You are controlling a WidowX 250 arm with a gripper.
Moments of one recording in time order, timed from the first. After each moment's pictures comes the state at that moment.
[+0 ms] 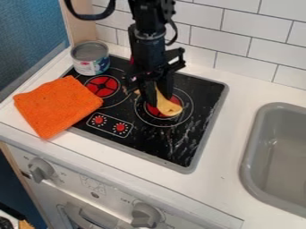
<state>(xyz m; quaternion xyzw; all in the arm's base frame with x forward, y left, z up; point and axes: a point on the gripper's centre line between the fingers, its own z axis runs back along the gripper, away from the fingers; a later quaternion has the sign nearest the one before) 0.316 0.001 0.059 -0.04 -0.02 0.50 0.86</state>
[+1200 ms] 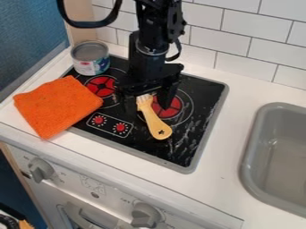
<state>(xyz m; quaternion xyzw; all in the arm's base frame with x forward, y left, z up) 0.291 0.004 0.062 0.04 -0.06 0.47 0.88</state>
